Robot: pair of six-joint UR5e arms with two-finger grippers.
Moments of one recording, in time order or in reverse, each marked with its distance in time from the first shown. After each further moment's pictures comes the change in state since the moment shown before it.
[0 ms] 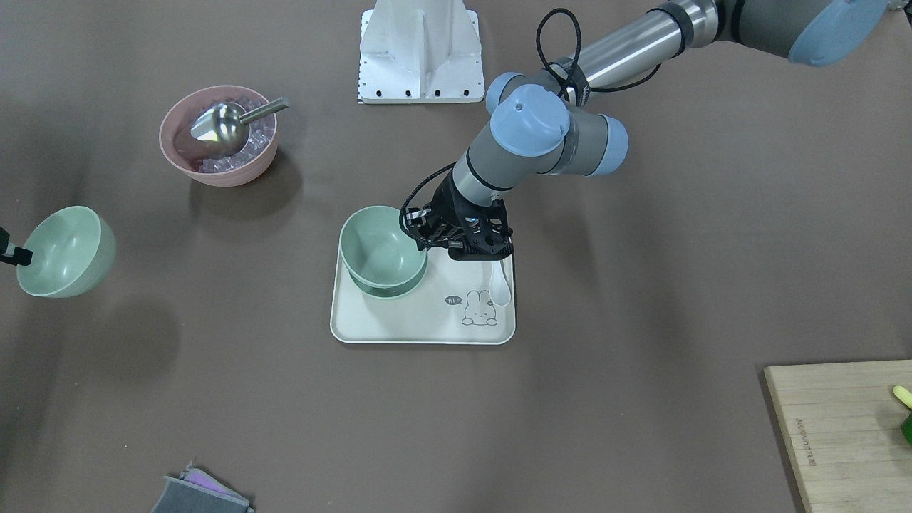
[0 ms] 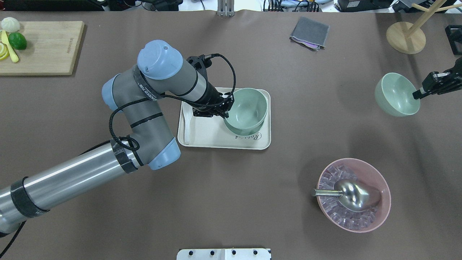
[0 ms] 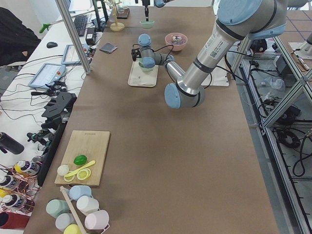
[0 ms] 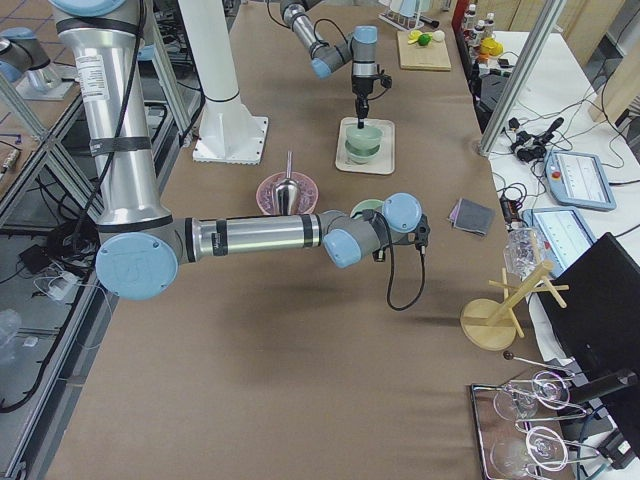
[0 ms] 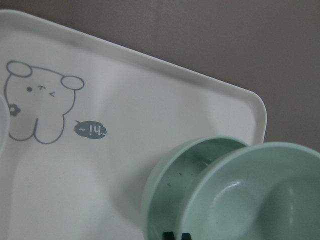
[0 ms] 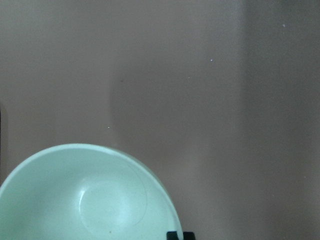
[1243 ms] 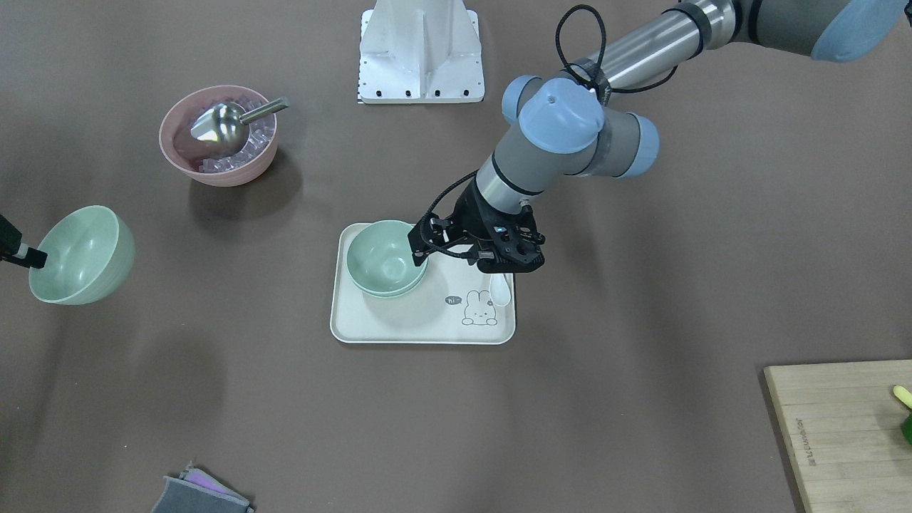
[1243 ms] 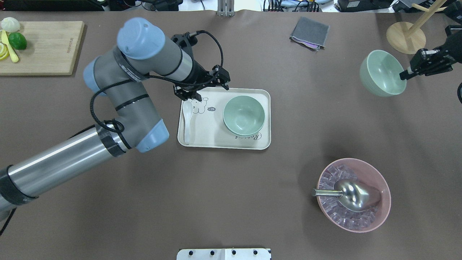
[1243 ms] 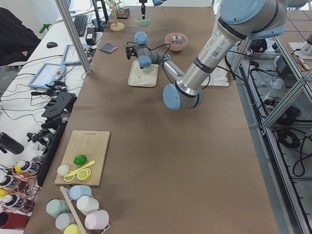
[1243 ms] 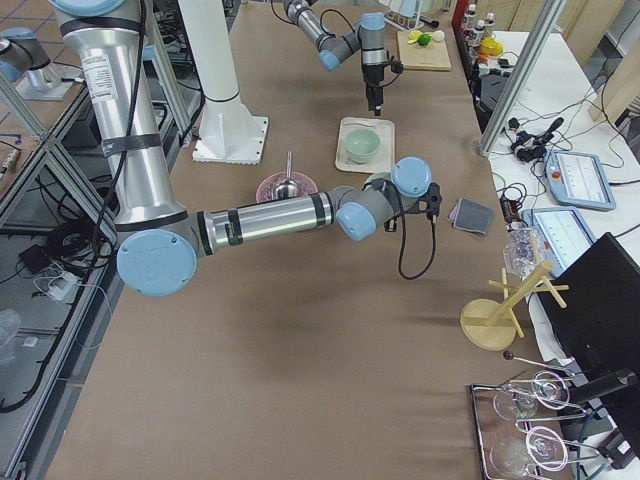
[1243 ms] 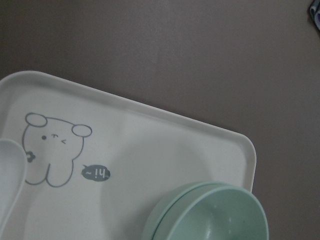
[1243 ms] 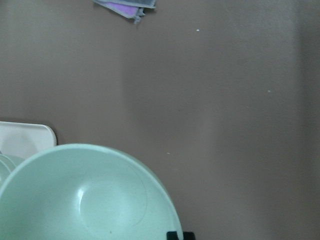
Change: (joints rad) left arm -0.105 0.027 -0.043 0.007 -0.023 0.001; right arm -0.009 0.104 0.083 0.001 0.003 0.221
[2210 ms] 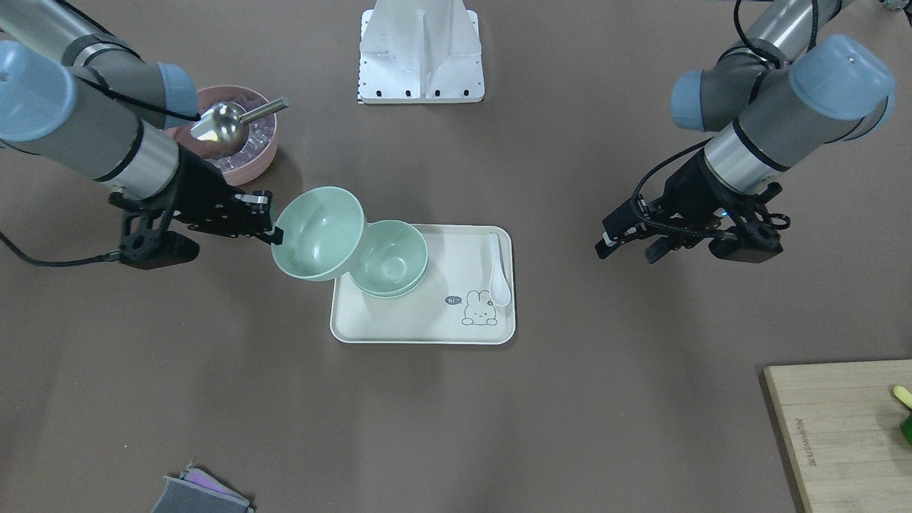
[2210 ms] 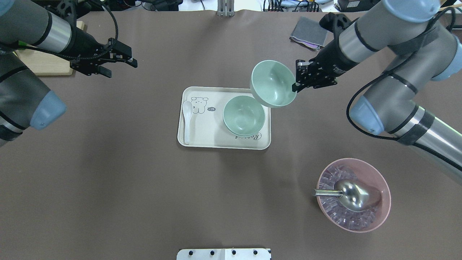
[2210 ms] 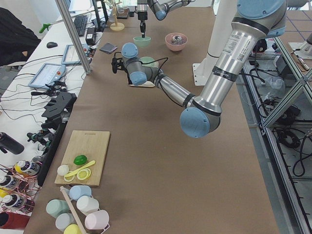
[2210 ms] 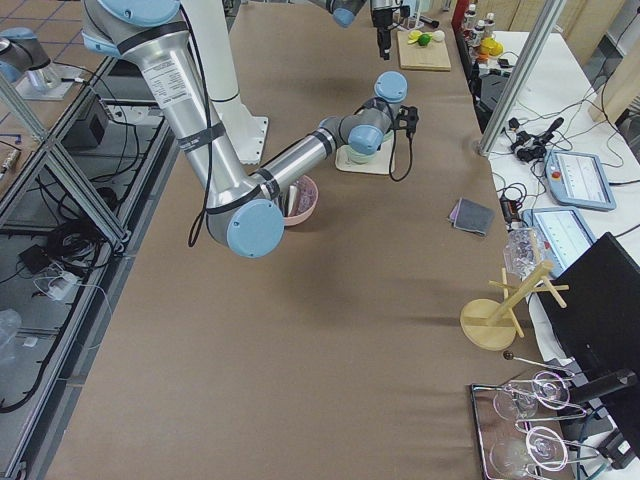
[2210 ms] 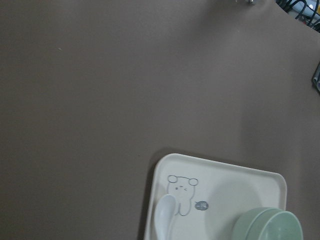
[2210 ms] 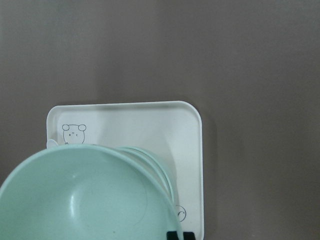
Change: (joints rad) left arm -0.257 0.352 -0.258 0.003 -0.167 0.272; right arm -0.399 0.268 0.075 0.002 -0.303 0.471
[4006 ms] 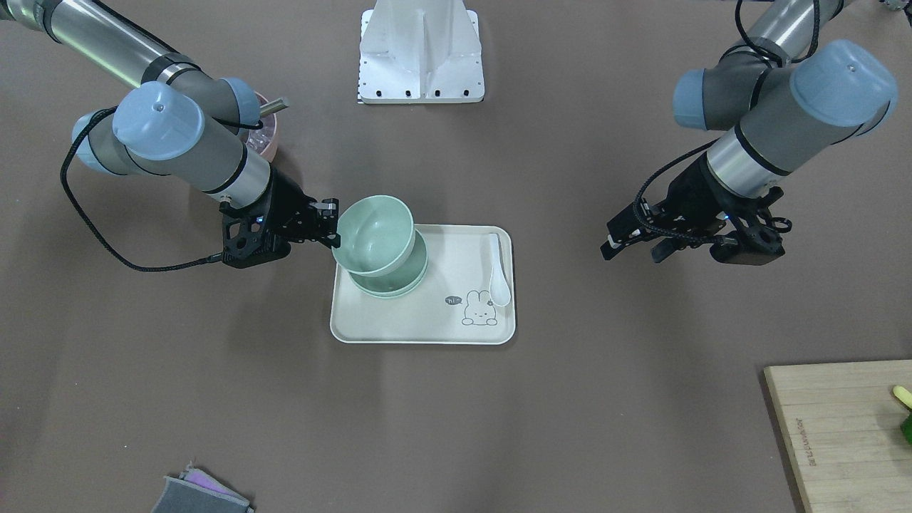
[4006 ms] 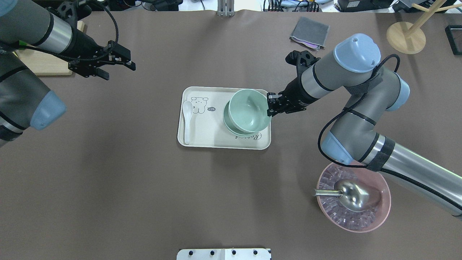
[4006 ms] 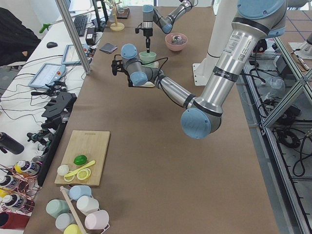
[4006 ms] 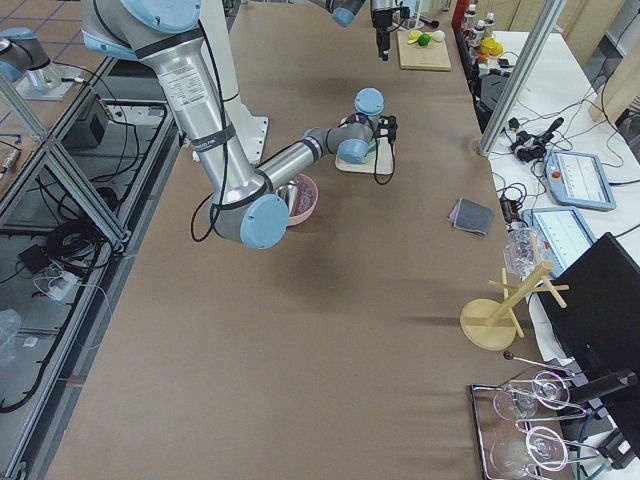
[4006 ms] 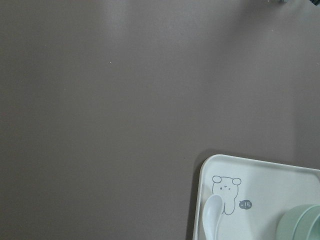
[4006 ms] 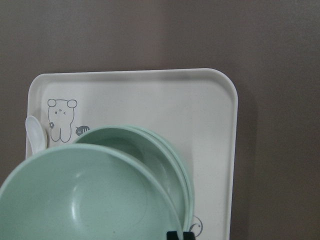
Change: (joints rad) left arm 0.005 -0.011 -0.002 0.066 -0.008 0.019; right arm -0.139 0.018 -0.113 0.172 -0.132 0.024
